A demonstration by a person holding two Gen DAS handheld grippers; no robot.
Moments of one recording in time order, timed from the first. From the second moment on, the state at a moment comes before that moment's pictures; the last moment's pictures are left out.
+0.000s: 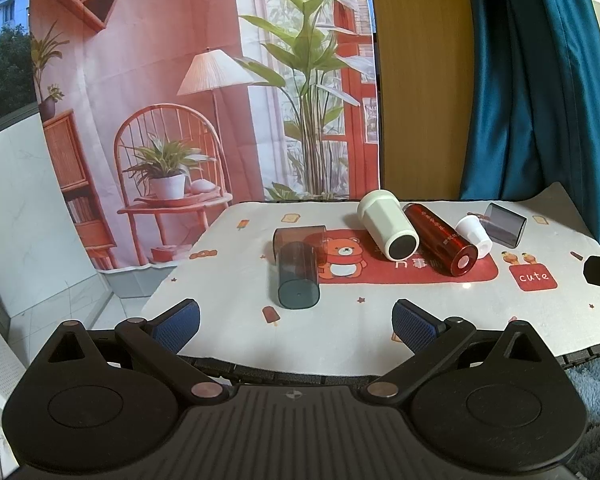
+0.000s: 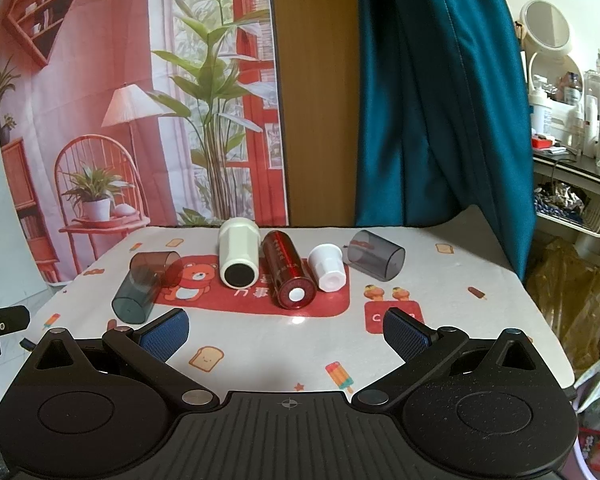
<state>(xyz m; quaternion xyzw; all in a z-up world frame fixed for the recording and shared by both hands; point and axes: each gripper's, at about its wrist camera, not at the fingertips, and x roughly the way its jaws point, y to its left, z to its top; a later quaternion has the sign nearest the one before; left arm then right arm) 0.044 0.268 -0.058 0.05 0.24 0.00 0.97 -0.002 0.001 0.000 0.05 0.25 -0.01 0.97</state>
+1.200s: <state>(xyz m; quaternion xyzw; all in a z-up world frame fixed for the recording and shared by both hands) 0.052 0.263 -0.056 0.06 0.26 -0.02 0.96 0.006 0.001 -0.008 0.06 0.26 0.01 0.96</state>
